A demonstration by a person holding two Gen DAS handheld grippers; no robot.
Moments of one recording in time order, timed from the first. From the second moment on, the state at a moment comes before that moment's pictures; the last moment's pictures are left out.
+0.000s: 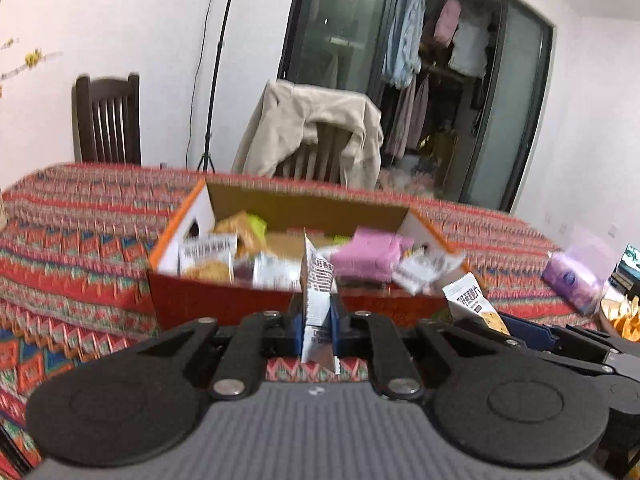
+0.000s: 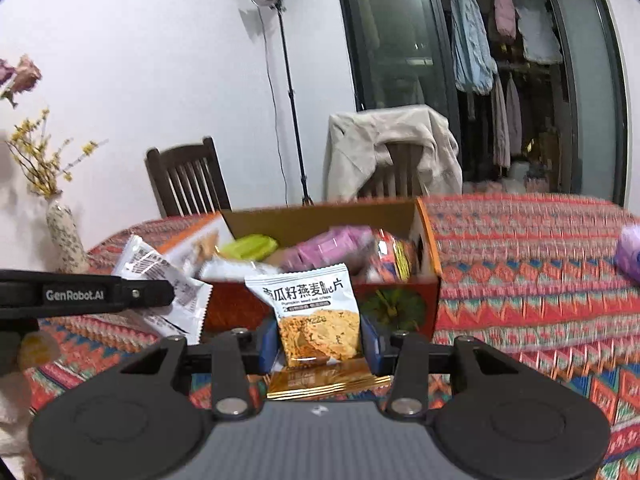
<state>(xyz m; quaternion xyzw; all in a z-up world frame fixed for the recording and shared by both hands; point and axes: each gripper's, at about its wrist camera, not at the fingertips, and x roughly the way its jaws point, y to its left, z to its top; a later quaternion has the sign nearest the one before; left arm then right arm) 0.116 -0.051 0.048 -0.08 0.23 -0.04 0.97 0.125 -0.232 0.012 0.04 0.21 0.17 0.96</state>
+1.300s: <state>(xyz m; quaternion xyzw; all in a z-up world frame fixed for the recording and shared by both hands) 0.219 -0.021 0.035 -0.09 0.16 0.03 0.98 0.242 -0.185 0.008 0.02 0.18 0.10 0.98</state>
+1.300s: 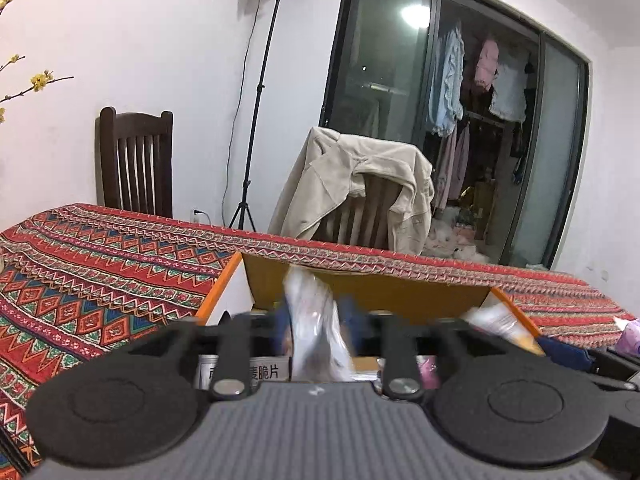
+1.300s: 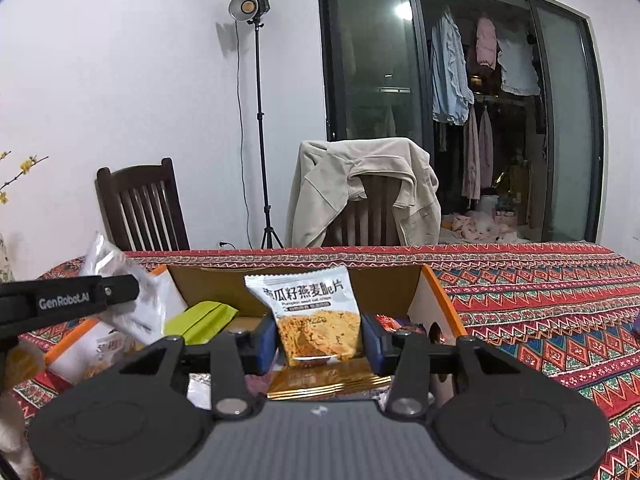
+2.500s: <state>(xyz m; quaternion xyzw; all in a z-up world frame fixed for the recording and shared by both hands) 0.067 0.001 0.087 -0.10 0.12 0.02 0.99 0.121 -0.203 0.078 0.01 0.13 0.15 0.98</state>
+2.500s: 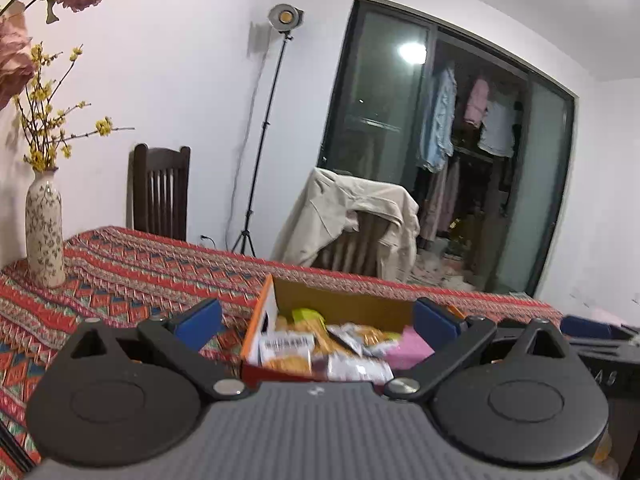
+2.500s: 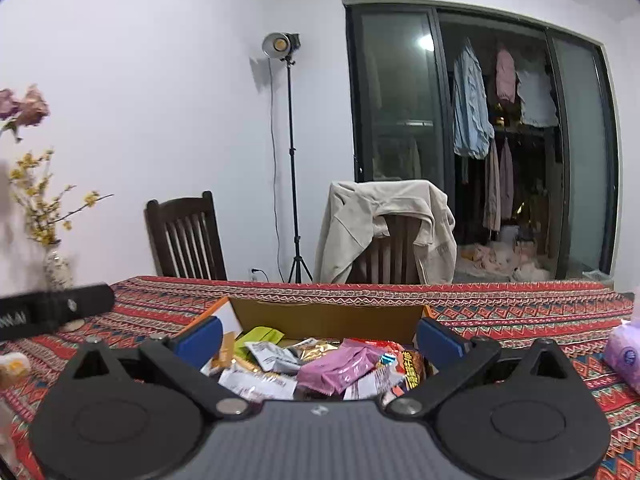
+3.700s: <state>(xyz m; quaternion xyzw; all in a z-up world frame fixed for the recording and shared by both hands) -0.010 -0.021 0.002 -0.05 0.21 -0.03 0.98 0.030 -0.232 0.001 0.03 0.22 0.16 0.96</state>
